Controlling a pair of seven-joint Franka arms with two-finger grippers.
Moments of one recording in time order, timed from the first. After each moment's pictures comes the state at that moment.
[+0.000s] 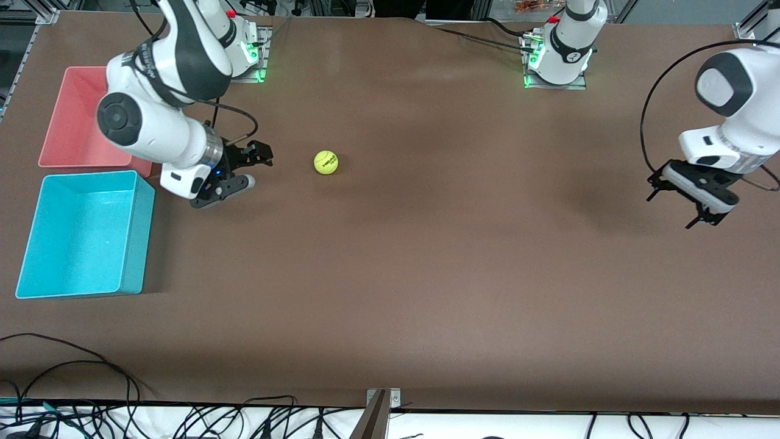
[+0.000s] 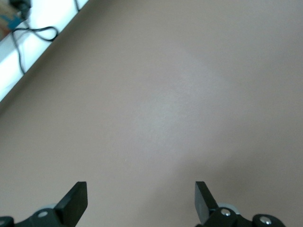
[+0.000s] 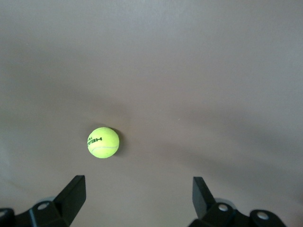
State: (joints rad) left arm -0.06 -0.03 0.26 -2.25 -0.12 2.49 1.11; right arm 0.13 0.13 0.21 -1.96 0.20 1.92 -0.09
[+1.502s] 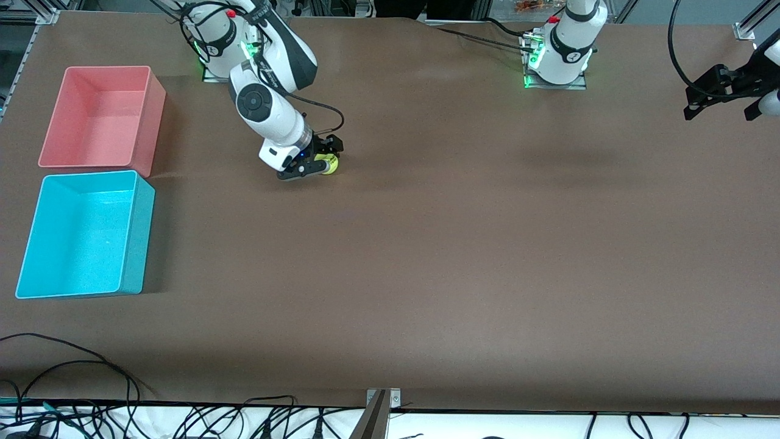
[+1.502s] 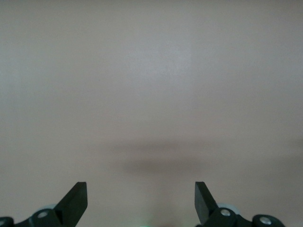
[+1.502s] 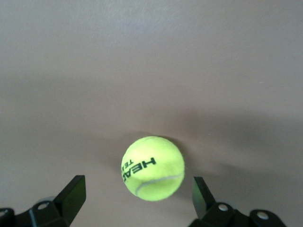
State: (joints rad) left arm -0.01 -0.11 0.00 -1.59 0.06 1.46 0.00; right arm 0.20 0.25 0.45 -2.32 0.20 2.51 0.29
